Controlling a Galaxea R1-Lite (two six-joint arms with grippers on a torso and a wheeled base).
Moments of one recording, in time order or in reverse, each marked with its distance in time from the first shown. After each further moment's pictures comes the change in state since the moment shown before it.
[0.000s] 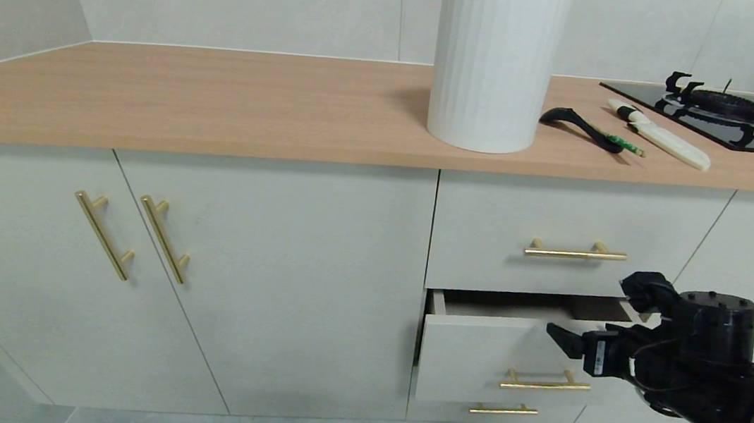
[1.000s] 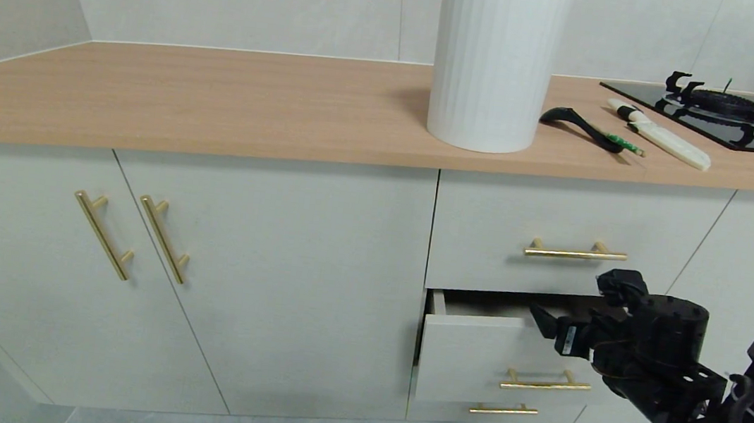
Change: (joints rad) left arm 0.000 0.001 0.000 0.000 0.000 0.001; right arm 0.039 0.234 -0.047 -0.341 -0.127 0.030
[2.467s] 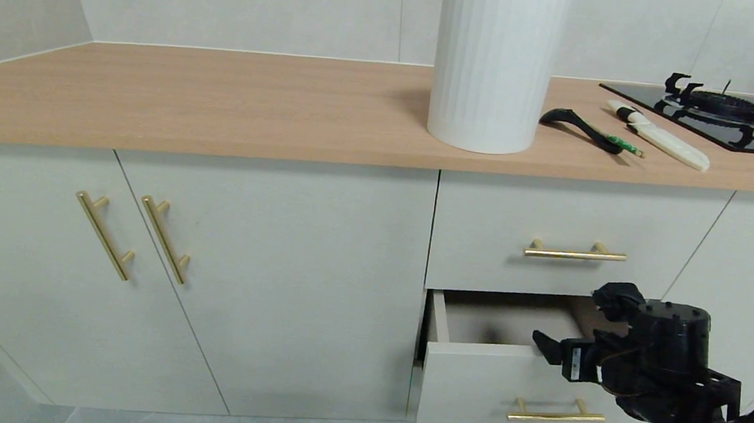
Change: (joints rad) left arm 0.000 0.000 0.000 0.000 0.000 0.000; right arm 0.020 -0.105 0.048 0.281 0.016 -0.016
